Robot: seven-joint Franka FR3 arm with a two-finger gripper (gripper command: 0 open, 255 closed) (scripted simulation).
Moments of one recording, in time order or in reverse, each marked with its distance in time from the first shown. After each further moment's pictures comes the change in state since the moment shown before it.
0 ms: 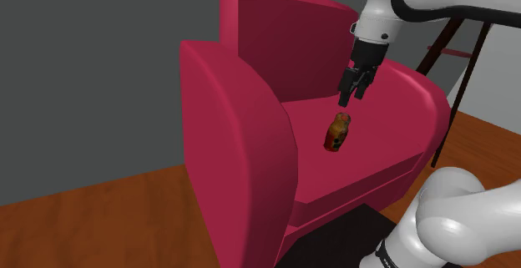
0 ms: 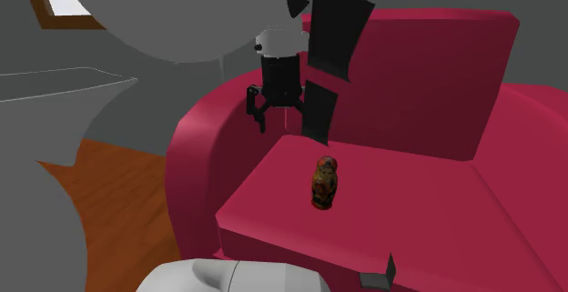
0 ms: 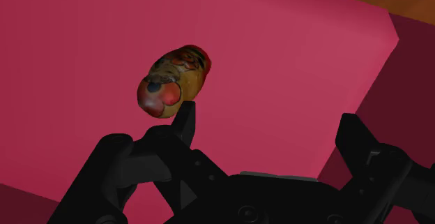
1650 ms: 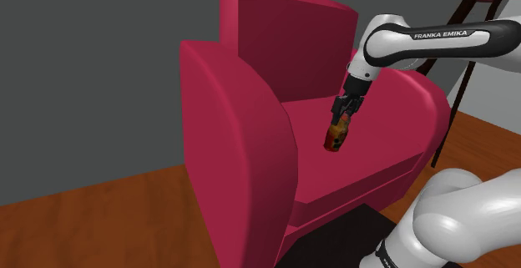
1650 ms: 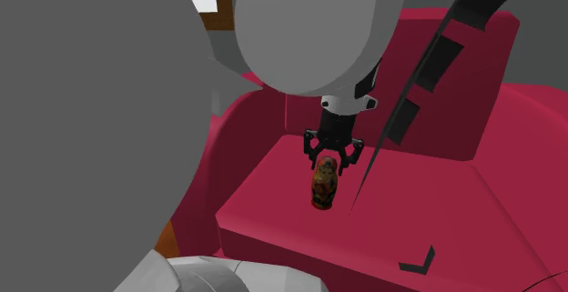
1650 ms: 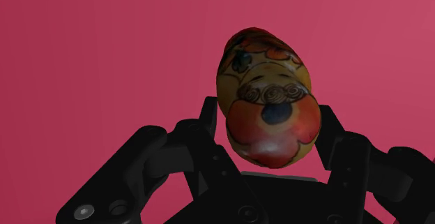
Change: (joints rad) arm -0.073 0.162 -0.288 -0.172 -0.017 0.367 -0.151
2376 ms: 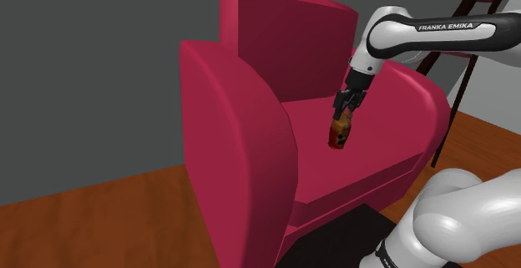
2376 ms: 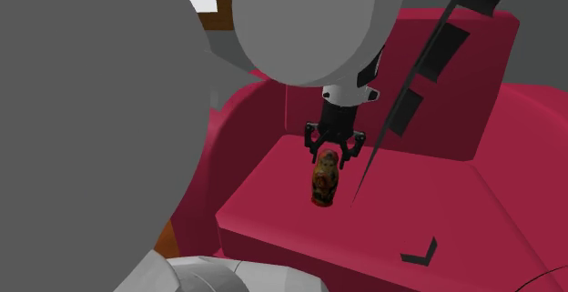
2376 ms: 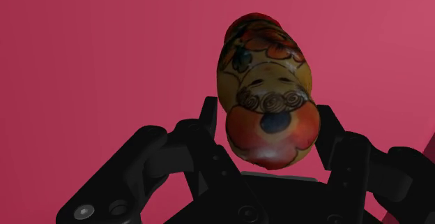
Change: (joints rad) arm 0.002 -0.001 0.006 0.049 0.005 -0.053 0.001
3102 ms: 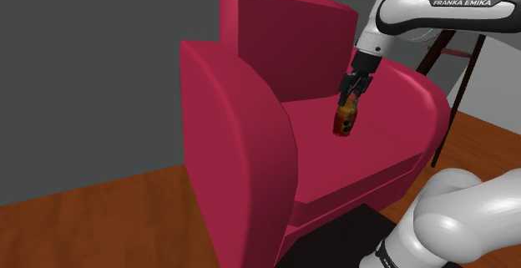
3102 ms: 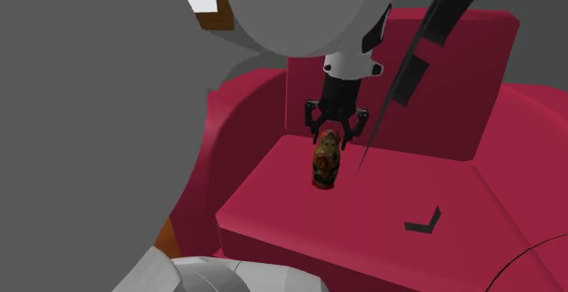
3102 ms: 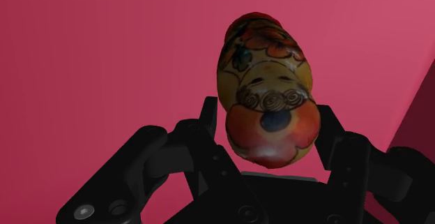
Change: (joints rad) arm 0.010 0.002 0.021 0.141 0.016 -0.139 0.010
